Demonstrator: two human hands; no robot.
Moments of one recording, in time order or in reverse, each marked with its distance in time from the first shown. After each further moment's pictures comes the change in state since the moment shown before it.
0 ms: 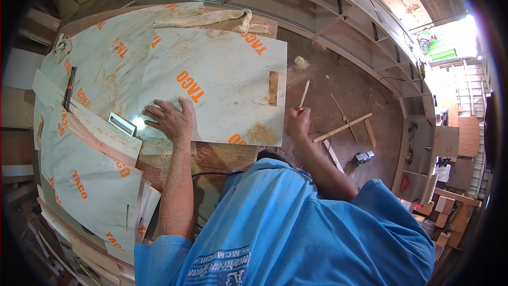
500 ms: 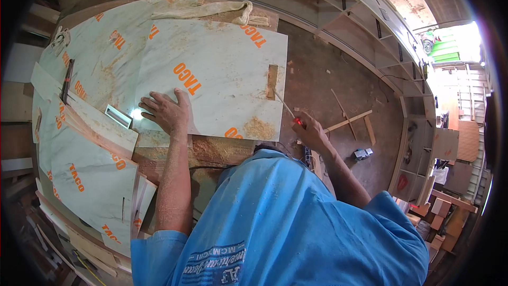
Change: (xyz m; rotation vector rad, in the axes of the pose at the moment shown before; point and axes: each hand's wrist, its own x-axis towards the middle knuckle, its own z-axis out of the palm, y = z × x) left_hand 0.003 -0.007 0.013 0.011 0.072 -0.019; right_hand -0.025 -0.032 -0.110 -0.275 -0.646 -0.422
